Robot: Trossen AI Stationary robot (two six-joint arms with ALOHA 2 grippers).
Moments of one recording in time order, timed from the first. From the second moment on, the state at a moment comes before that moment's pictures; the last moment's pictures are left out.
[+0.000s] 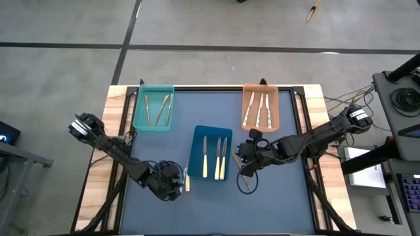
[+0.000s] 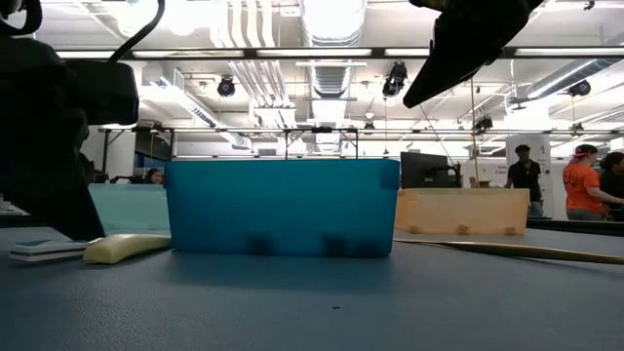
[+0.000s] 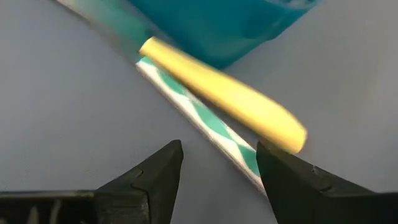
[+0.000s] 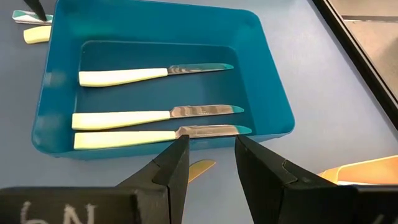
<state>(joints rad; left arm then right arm) -0.66 1.59 0.63 -0.14 -0.41 -1.19 0.34 1.42 1.00 -0.49 0.53 0.35</state>
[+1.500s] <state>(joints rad) -0.74 1.72 0.93 -0.73 -0.65 -1.21 0.34 1.42 1.00 -0.49 0.53 0.35</state>
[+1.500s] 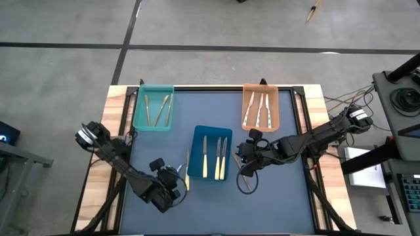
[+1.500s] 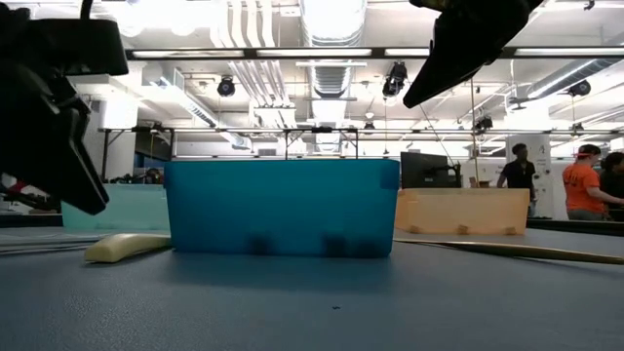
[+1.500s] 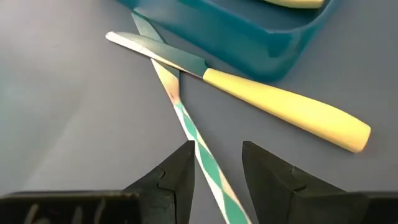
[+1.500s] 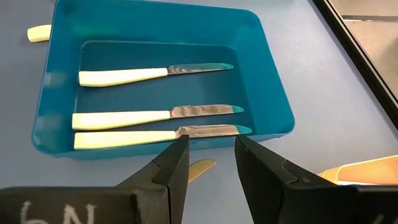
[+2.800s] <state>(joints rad) -0.74 1.76 0.80 -0.56 -0.67 -1.37 0.34 1.42 1.00 -0.49 0.53 0.36</state>
